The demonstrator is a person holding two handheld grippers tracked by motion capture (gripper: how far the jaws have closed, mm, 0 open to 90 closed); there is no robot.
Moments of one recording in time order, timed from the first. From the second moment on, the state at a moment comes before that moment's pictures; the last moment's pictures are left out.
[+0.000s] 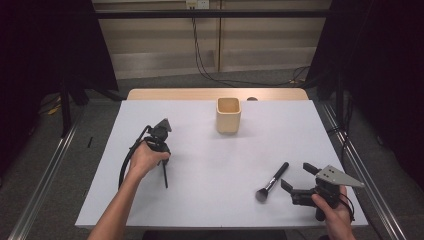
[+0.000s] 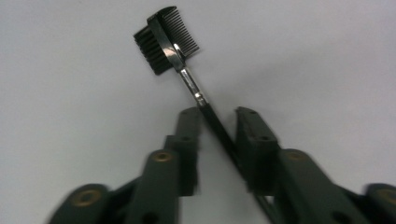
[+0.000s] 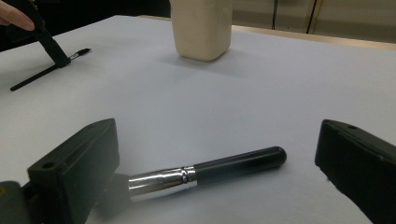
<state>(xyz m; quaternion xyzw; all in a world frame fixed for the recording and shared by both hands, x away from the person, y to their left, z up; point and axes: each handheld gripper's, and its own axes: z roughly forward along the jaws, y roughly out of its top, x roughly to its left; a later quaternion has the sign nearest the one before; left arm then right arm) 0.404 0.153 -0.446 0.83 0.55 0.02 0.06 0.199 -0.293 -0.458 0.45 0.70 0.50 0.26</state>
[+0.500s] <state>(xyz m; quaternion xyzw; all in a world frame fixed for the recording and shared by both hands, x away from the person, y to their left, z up) 0.404 0.162 -0.446 0.82 0.56 0.00 0.09 0.198 -0.294 -0.457 0.45 0.69 0.50 0.26</state>
